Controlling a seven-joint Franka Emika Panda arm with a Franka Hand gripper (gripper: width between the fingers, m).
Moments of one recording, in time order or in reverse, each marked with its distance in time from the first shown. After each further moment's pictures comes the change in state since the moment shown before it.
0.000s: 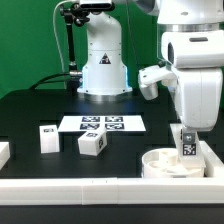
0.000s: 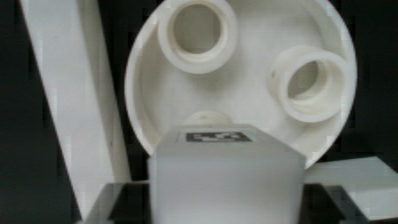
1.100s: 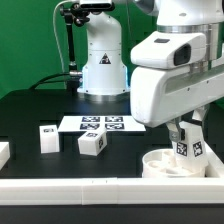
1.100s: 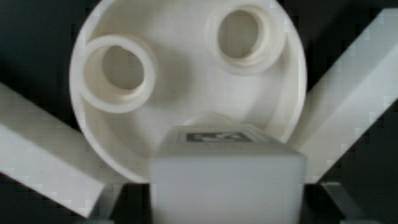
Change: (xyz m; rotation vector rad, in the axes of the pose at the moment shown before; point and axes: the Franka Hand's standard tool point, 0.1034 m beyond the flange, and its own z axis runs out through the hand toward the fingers) arm 0.004 -0.002 0.001 0.016 0.017 0.895
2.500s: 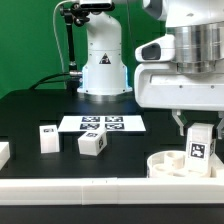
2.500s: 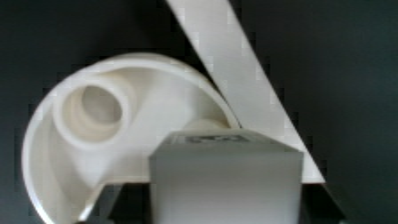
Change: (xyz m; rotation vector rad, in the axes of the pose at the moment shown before) arm 0.014 -0.018 0.002 0.078 0.056 1.268
